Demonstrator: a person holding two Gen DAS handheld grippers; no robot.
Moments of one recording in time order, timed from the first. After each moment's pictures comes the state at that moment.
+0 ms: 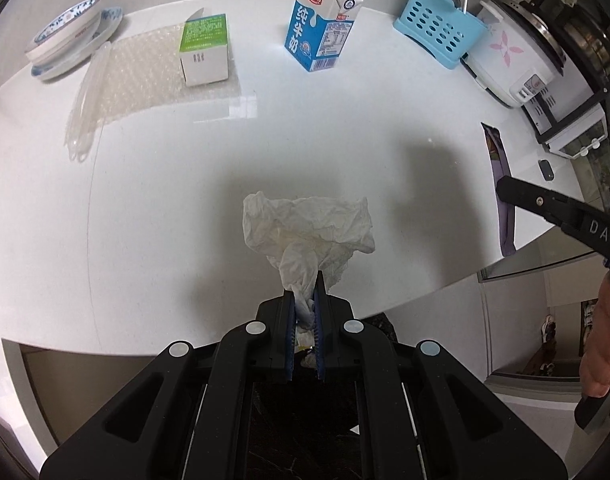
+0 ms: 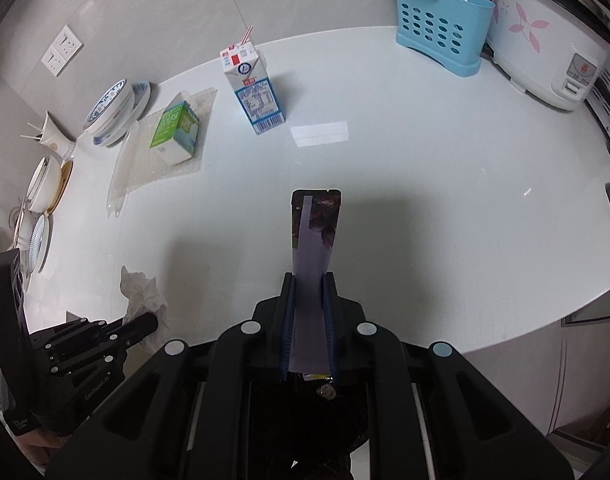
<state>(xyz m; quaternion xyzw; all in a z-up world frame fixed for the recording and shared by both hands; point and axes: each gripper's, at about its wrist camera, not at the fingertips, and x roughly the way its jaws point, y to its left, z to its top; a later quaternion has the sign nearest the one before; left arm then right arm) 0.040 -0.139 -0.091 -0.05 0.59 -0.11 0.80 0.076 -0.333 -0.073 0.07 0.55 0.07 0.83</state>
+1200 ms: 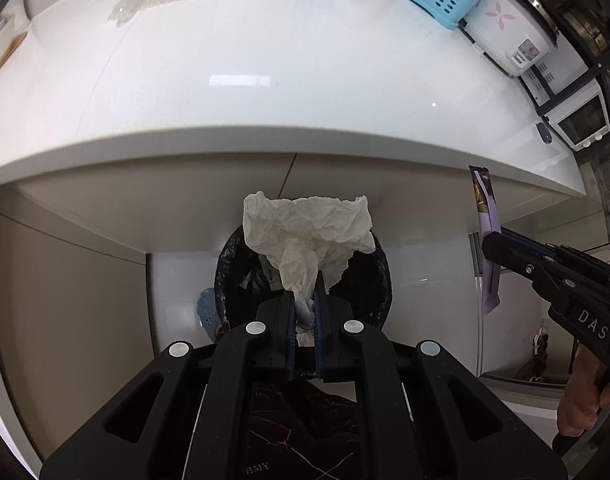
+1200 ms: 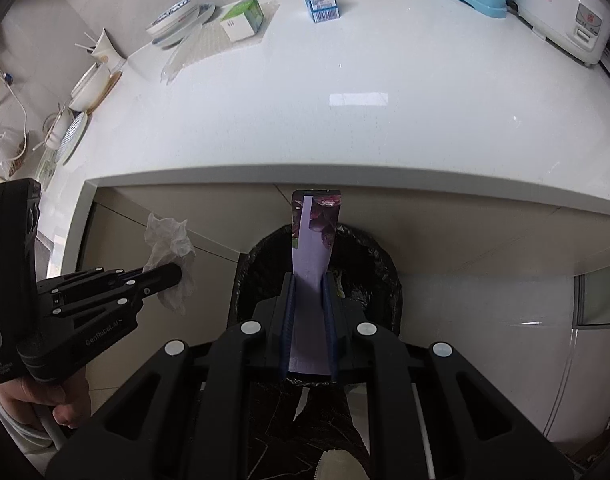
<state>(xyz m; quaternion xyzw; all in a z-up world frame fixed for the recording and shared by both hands) -0.106 -0.154 -0.144 -0.09 0.60 -0.07 0.79 -0.081 -0.328 -0.131 0.03 0.57 0.16 0.80</state>
